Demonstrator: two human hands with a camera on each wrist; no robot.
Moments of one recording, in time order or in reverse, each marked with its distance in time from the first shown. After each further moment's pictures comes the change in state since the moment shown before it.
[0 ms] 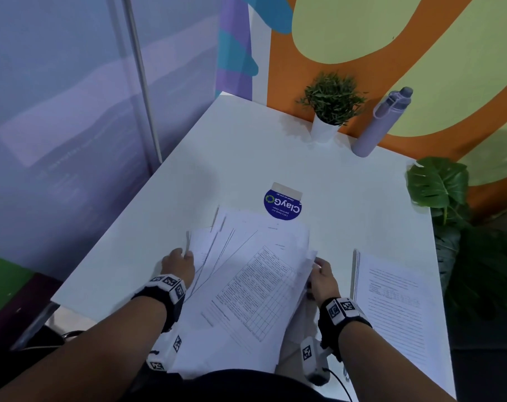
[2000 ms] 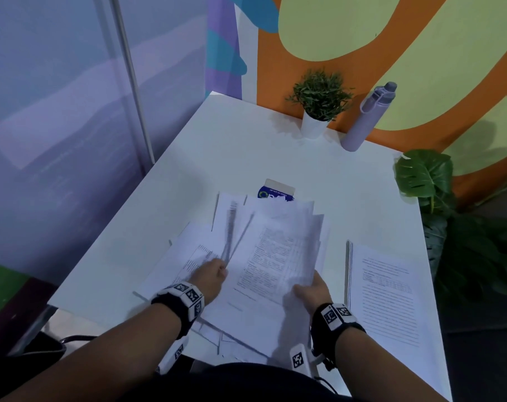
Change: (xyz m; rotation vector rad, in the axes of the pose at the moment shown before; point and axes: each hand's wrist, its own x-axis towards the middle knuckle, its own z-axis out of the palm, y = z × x) left_hand -0.035 0.011 0.029 0.151 -0.361 0.404; right_hand -0.034 0.016 0.013 0.063 0.007 0.072
